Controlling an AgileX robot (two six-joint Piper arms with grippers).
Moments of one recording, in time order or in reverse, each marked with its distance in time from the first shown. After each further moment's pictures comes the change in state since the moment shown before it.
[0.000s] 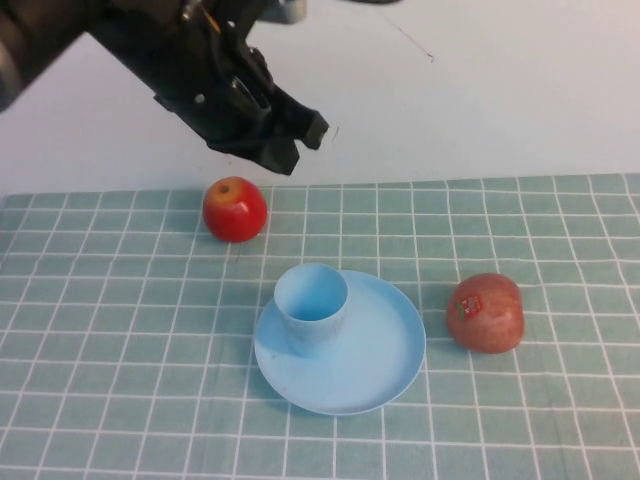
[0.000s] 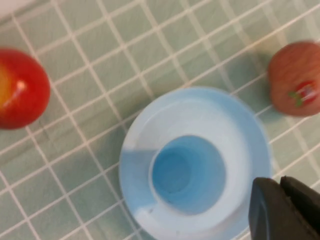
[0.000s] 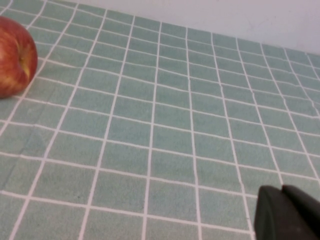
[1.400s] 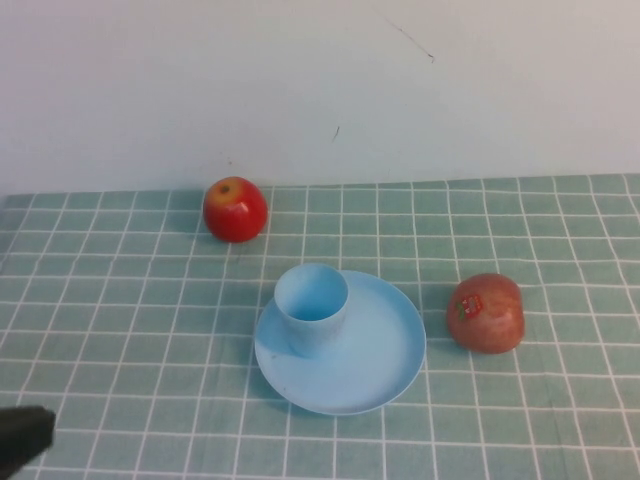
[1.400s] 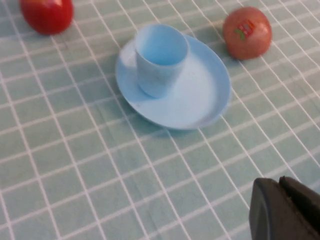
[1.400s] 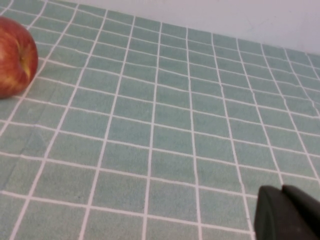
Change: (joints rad) right arm 0.000 0.000 0.000 0.000 0.000 0.000; left arm 0.018 -1.233 1.017 -0.002 -0.178 -0.100
